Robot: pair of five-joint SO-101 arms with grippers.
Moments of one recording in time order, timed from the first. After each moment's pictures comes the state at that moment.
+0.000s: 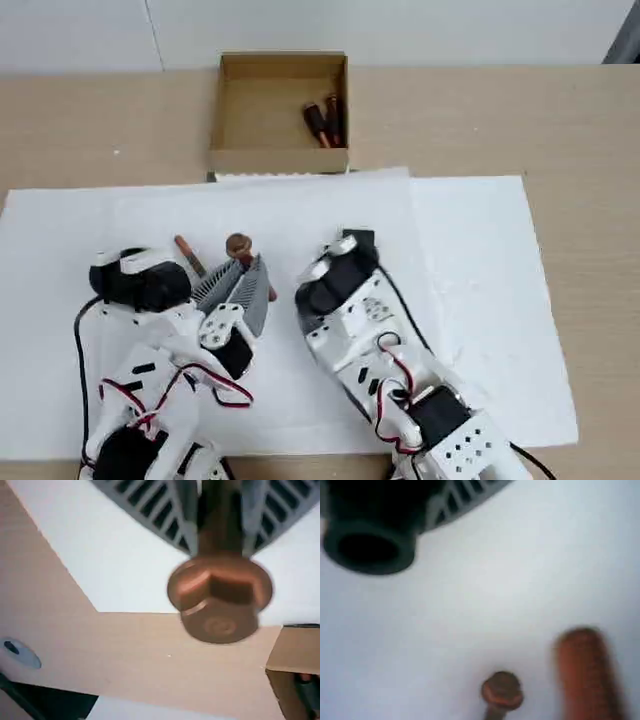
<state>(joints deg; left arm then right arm) 21.5 -103.4 74.8 52.7 30.5 -40.3 -78.9 80.8 39.1 -1.6</state>
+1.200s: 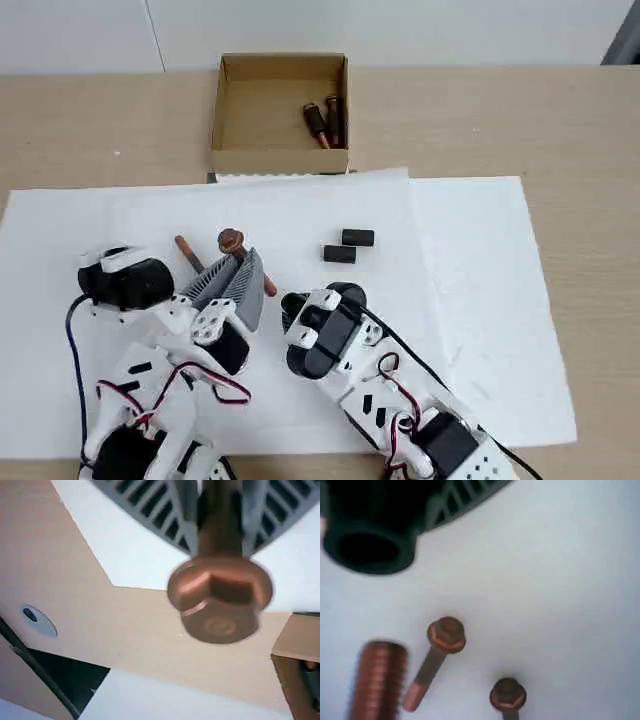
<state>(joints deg) 20.5 -103.4 74.4 51.5 34.6 -45.3 -102.9 90.5 40.9 8.5</state>
